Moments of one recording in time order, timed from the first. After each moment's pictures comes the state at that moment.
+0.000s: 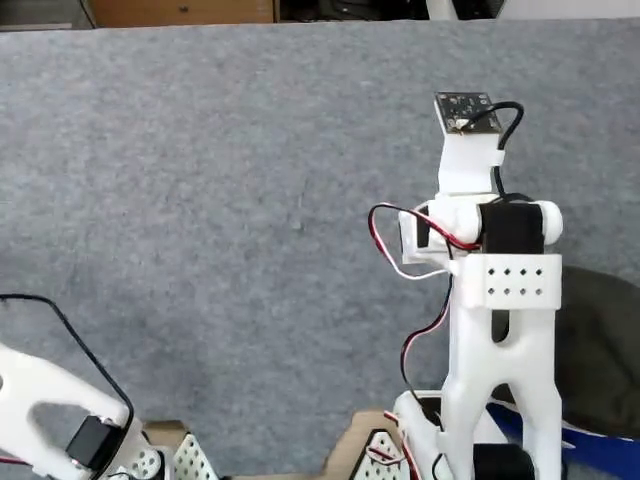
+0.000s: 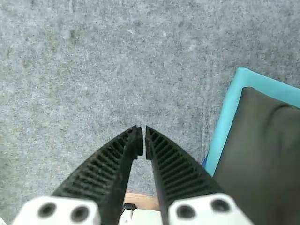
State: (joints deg) left arm -65.9 64.2 -69.1 74.5 -10.6; right arm -3.1 -31.3 15.6 94.6 -3.8
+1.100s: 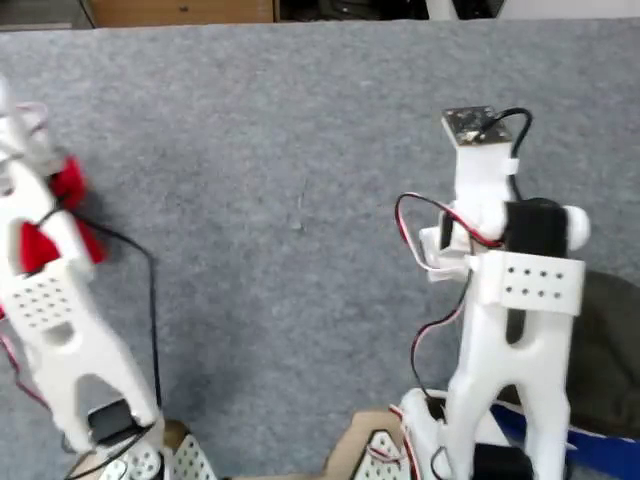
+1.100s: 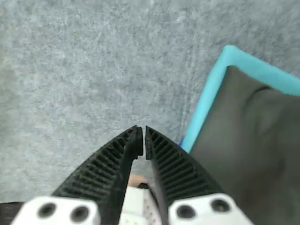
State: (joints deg) left arm -24.1 39.8 -57.2 100.3 -6.3; right arm 5.0 -31.3 15.6 98.7 10.0
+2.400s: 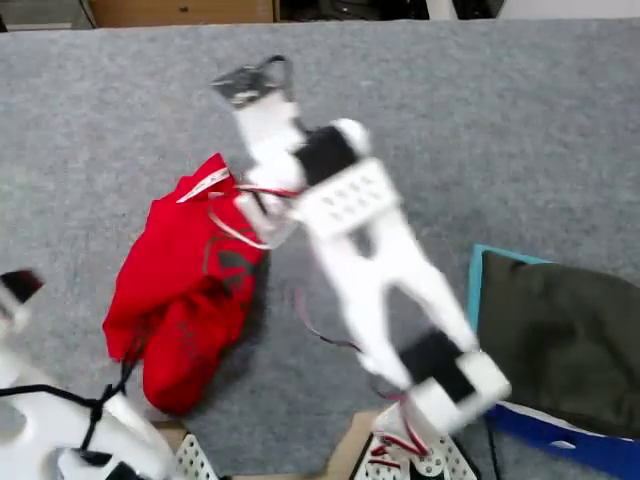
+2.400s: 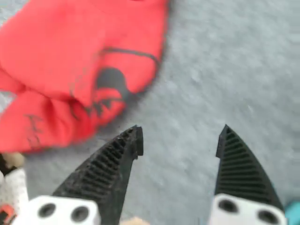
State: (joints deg) left arm -62.1 -46.8 16.9 99.6 -15.5; right arm -38.9 11.6 -25.9 97.2 -4.6
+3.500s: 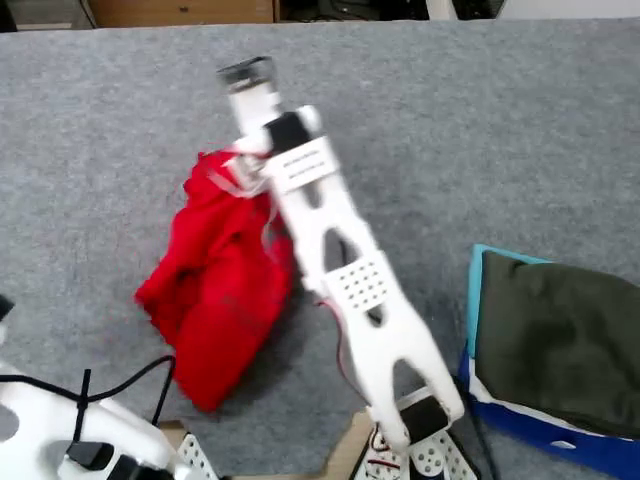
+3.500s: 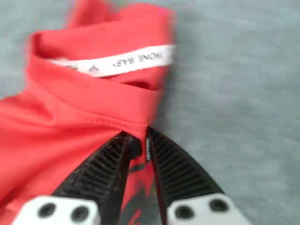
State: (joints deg) left arm -66.4 -46.9 31.2 85.8 -15.7; right arm -28.4 72.0 -92.3 101.3 -5.3
